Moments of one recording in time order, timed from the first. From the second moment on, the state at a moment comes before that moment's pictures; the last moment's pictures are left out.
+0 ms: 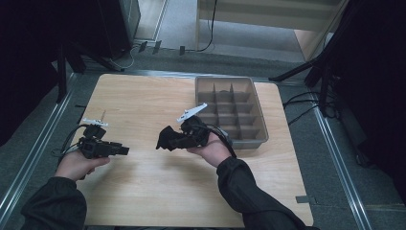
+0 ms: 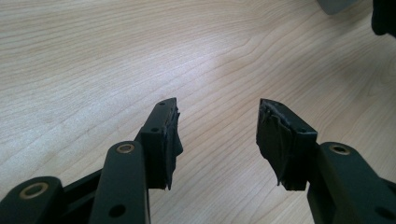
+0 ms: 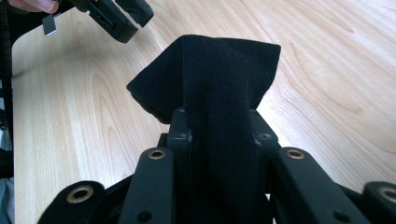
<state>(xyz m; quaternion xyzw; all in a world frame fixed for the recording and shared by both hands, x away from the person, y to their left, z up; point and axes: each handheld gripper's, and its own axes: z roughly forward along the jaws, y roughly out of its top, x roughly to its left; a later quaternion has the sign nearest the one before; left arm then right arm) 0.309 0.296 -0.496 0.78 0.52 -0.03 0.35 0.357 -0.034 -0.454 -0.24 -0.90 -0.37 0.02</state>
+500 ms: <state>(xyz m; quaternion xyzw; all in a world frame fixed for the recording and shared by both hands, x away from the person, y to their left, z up) 0.309 0.296 -0.495 0.78 0.52 -0.03 0.35 0.366 -0.065 -0.440 -0.25 -0.89 -0.38 0.00</state>
